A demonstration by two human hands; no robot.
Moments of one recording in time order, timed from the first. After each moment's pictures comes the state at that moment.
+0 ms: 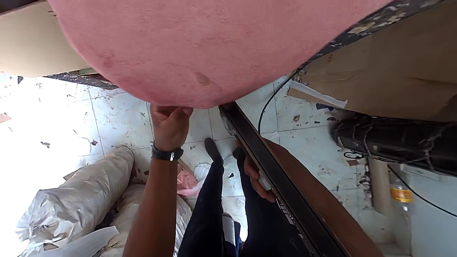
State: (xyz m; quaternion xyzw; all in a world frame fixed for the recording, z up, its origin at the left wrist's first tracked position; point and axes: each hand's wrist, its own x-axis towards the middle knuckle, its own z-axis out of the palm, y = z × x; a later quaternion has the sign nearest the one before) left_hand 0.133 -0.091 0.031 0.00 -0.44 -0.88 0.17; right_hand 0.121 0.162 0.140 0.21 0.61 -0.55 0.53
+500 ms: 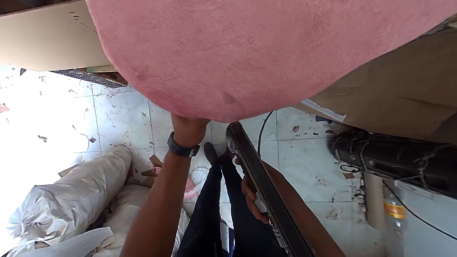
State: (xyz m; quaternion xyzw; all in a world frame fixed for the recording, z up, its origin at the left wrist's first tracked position) left_hand 0.116 -0.071 0.033 0.06 -0.49 -0.84 0.23; right_hand 0.173 0.169 0.087 0.21 0.44 -0.70 0.51
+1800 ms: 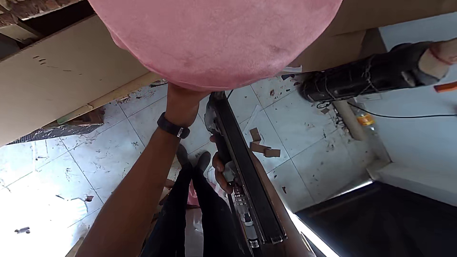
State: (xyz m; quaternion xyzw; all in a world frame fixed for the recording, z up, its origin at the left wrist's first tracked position) left_hand 0.083 -0.166 0.035 -0.06 -0.41 -0.91 -0.05; right_hand 0.272 -0.012 0.025 0.09 0.17 -0.92 0.33
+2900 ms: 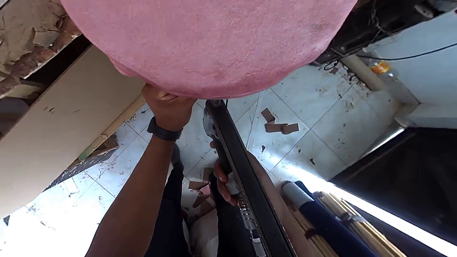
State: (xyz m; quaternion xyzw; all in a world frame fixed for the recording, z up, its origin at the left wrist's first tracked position) left_hand 0.031 -0.222 0.030 -0.25 -0.55 -0.78 0.16; right_hand 0.206 -0.119 0.150 0.42 0.49 -0.74 0.18
